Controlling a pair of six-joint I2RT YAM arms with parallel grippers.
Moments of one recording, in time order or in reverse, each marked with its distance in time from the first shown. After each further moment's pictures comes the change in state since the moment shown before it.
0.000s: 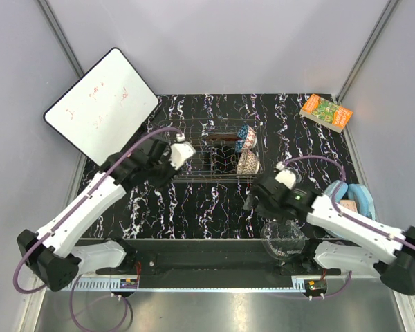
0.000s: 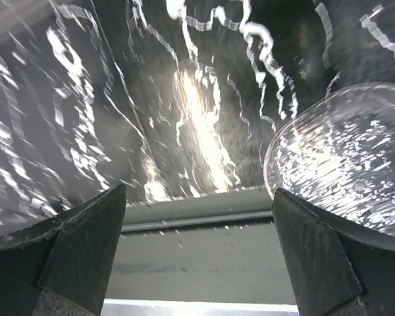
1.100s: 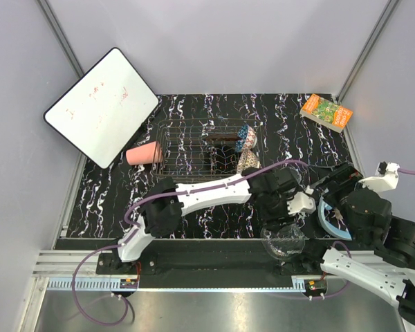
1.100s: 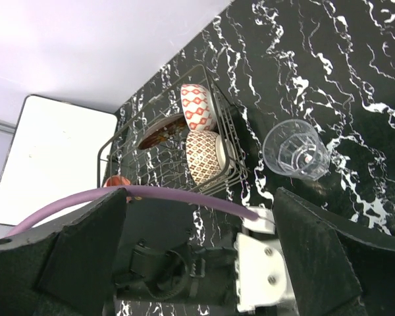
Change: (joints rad) left arm -0.636 1.013 0.763 0.120 0.409 -0.113; right arm 0.003 -0.575 0.295 -0.142 0.572 -0.141
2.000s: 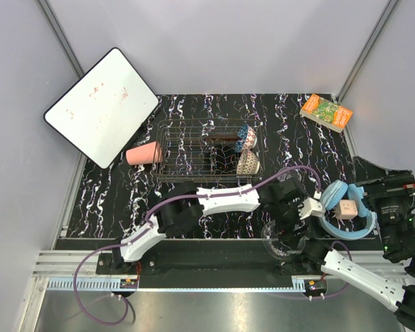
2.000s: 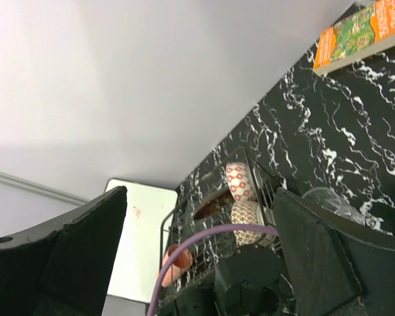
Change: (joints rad) left arm -0.021 0.165 -0.036 0.372 0.257 -0.208; right arm 0.000 -0.169 0.074 0.154 0.174 -0.119
